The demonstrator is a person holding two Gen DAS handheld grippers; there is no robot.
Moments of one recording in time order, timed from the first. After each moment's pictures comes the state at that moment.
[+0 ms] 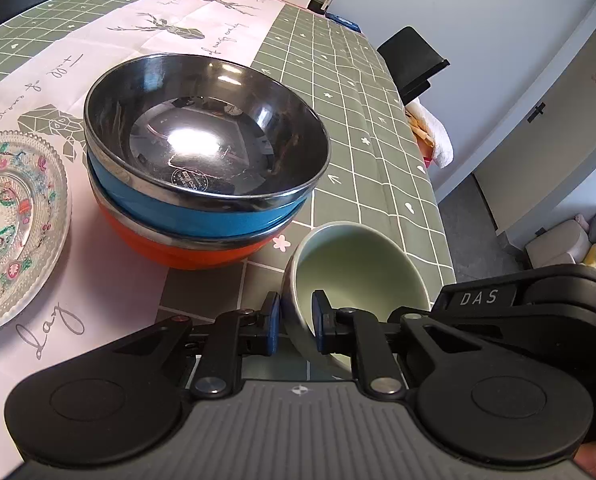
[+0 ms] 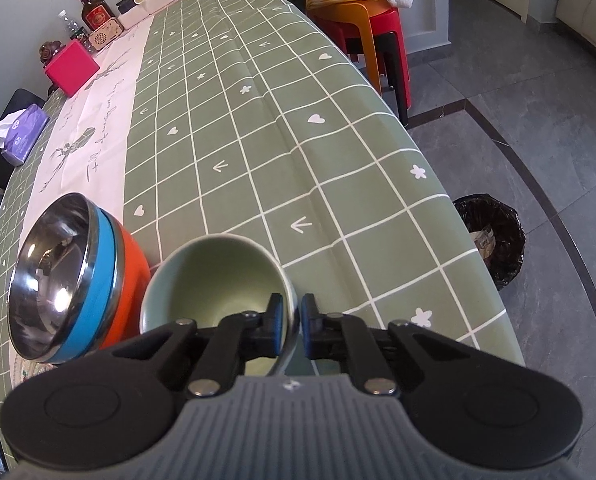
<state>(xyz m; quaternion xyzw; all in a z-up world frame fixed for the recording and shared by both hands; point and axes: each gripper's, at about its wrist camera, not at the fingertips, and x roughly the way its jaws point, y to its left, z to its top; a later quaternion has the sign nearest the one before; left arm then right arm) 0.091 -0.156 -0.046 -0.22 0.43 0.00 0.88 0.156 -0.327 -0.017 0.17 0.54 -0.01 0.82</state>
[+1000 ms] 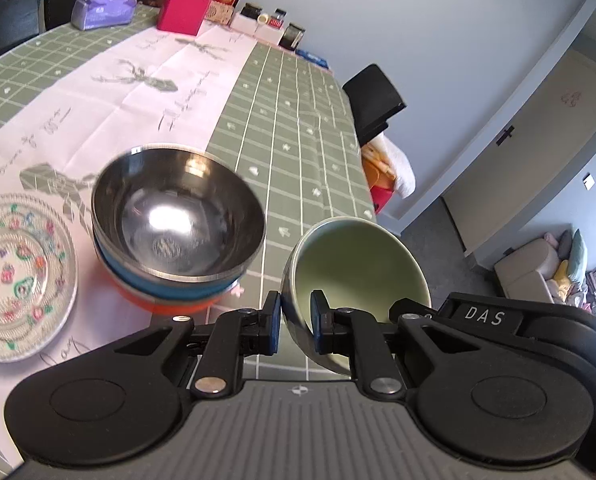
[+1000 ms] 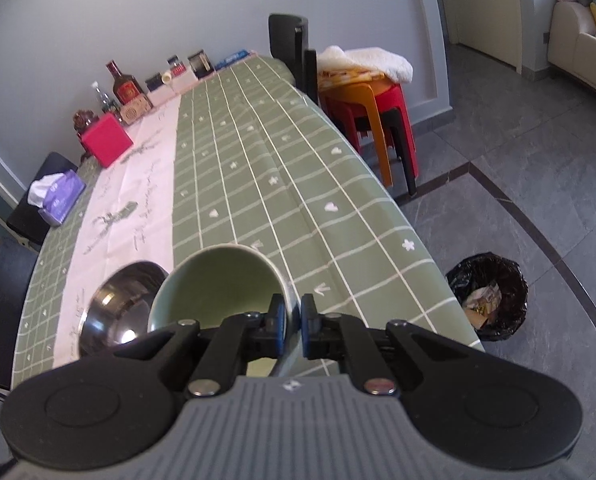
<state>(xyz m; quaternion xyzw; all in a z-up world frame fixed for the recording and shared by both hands) 0.075 -0.148 0.027 -0.24 0.38 -0.04 0.89 0.116 -0.330 0.063 0.19 0.42 0.00 0.89</state>
